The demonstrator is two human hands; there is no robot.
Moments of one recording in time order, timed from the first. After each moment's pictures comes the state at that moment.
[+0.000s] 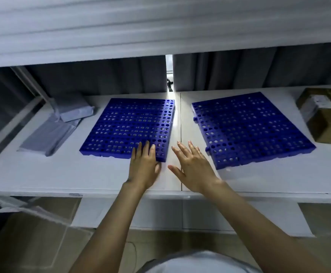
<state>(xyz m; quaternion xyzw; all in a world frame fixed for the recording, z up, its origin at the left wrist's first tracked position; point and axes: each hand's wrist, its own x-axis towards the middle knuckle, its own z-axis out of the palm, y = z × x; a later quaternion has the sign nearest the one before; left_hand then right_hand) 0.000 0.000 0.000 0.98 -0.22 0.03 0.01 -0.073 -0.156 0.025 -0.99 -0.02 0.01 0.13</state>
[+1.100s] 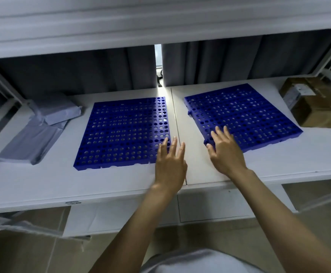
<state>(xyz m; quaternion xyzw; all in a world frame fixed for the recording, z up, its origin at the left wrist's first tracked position) -0.033 -0.037 -0.001 0.93 -0.32 0.15 0.09 -0.084 -0.202 0.025 -0.97 0.20 -0.05 0.15</state>
